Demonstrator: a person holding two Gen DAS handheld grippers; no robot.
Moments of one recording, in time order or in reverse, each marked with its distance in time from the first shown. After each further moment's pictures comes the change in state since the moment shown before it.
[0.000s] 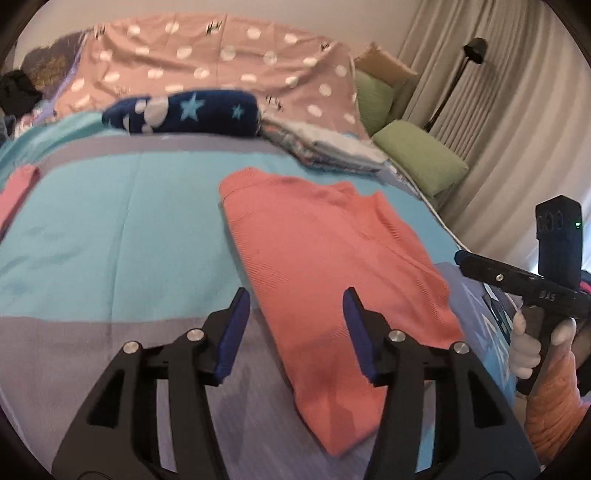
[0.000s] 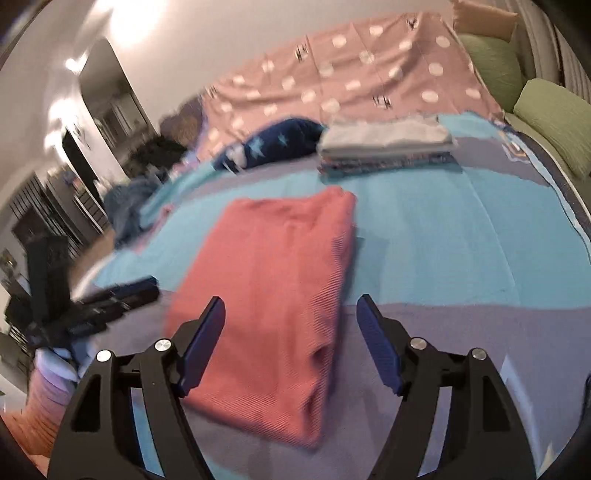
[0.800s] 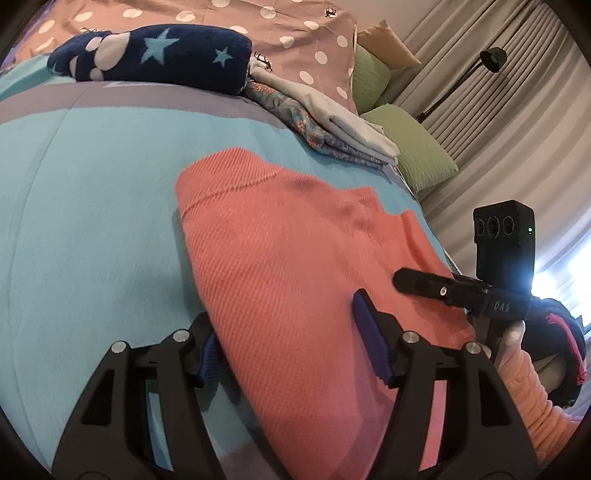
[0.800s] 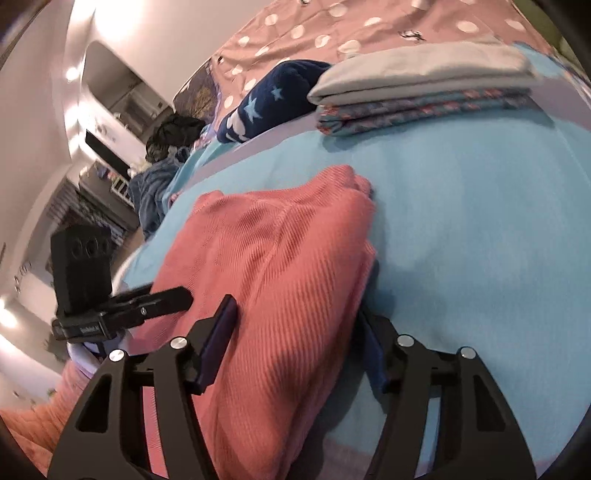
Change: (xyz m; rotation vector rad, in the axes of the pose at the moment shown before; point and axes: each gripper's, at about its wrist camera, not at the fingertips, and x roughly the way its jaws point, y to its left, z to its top) left arm 0.106 0.034 0.050 -0.090 0.124 -0.179; right arm 0.103 -0.033 0.044 0.018 0.132 0.236
